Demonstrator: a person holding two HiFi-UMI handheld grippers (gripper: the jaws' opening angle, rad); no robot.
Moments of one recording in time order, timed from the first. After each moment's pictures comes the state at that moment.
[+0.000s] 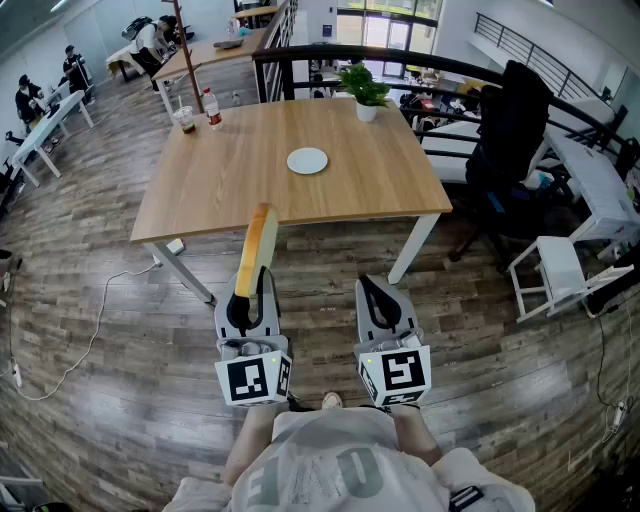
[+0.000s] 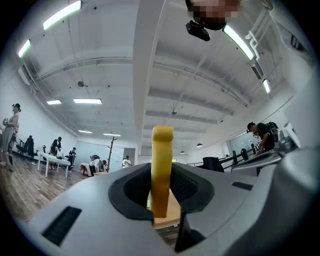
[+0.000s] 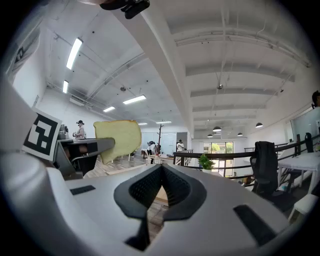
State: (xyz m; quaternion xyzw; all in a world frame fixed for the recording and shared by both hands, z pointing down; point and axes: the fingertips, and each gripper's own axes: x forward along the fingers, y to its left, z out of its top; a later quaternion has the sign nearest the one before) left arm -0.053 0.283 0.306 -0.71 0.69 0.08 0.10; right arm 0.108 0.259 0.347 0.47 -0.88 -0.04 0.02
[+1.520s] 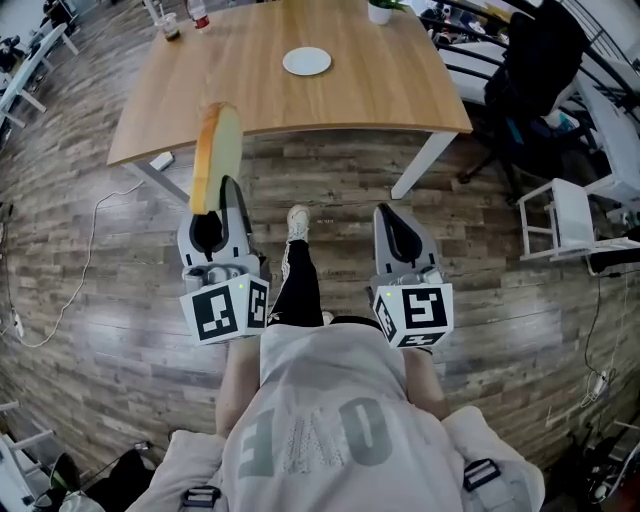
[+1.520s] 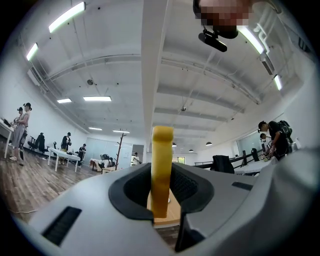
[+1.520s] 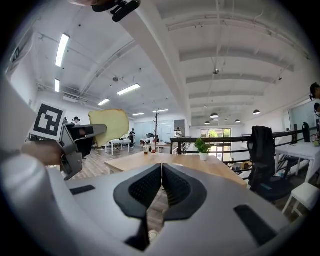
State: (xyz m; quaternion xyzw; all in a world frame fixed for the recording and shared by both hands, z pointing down) left arm -0.082 0.253 0.327 -0.68 0.73 0.09 0.07; right arm 0.137 0.226 0.405 0.48 -0.88 0.02 0.06
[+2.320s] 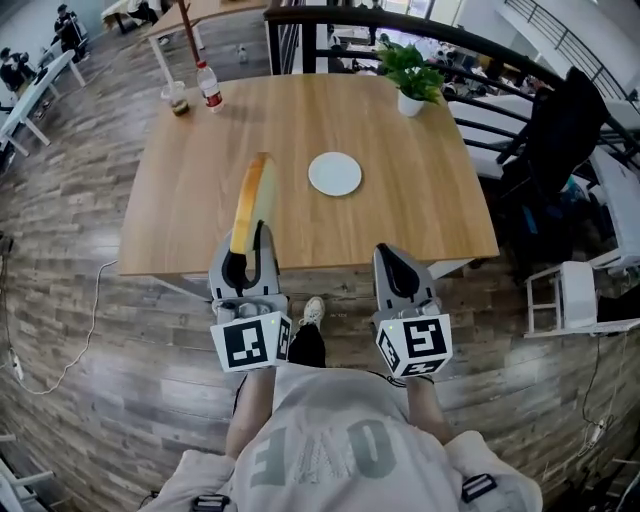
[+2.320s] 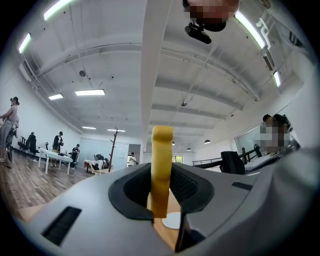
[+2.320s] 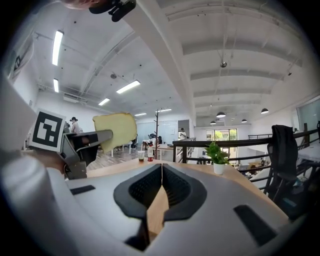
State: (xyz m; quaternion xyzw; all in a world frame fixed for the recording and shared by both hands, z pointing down) left arm -0.169 -0.002 0.314 -0.69 0.71 0.08 0.09; right arm 0.020 -0.026 0.377 0.46 -0.89 0.01 0.06
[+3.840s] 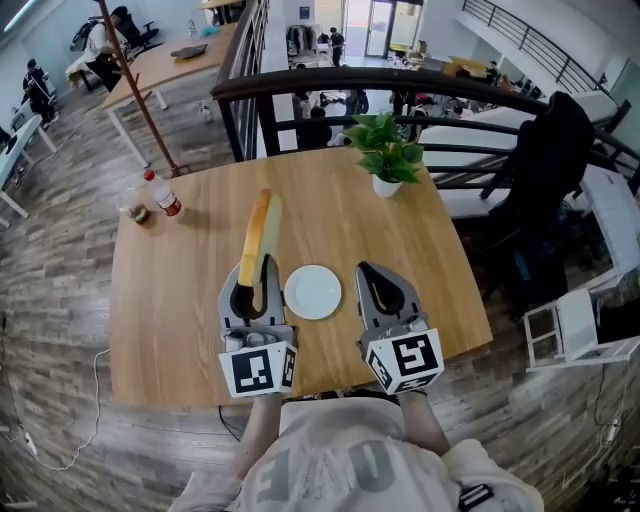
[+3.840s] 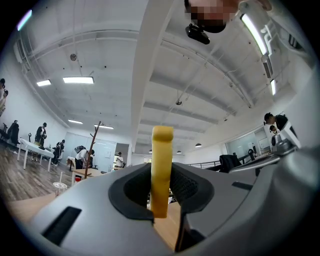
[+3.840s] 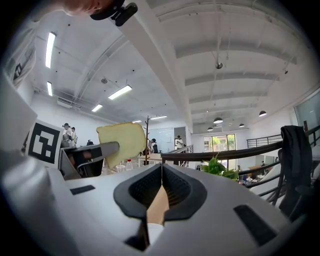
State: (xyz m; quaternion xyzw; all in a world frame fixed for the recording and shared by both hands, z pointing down) left arm -0.153 -0.263 0.278 -0.74 0.66 0.09 0.08; right arm 0.000 -0.274 0.318 0.47 -0.88 0.00 0.01
